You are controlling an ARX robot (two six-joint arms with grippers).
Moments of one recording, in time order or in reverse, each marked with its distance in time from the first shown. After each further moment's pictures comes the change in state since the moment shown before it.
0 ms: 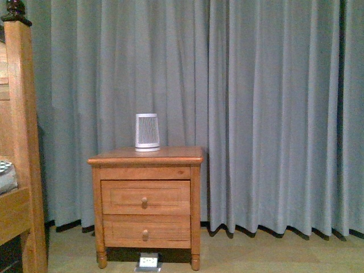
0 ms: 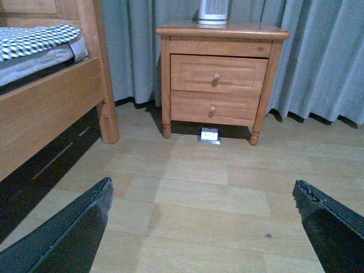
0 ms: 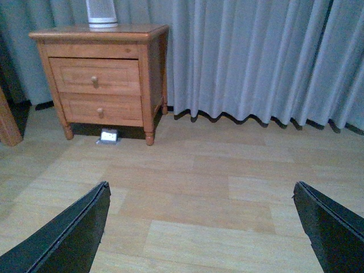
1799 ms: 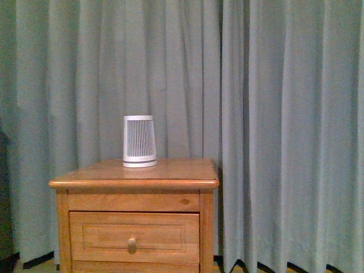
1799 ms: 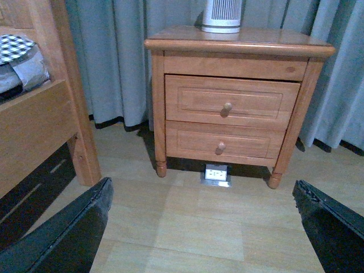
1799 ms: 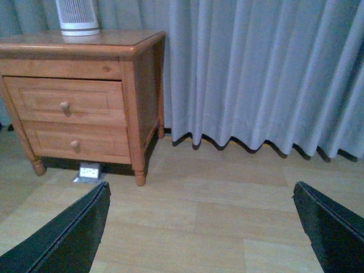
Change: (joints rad) left arm 0.000 0.000 0.000 0.000 0.000 0.000; right arm 0.000 0.000 0.000 0.000 0.000 0.000
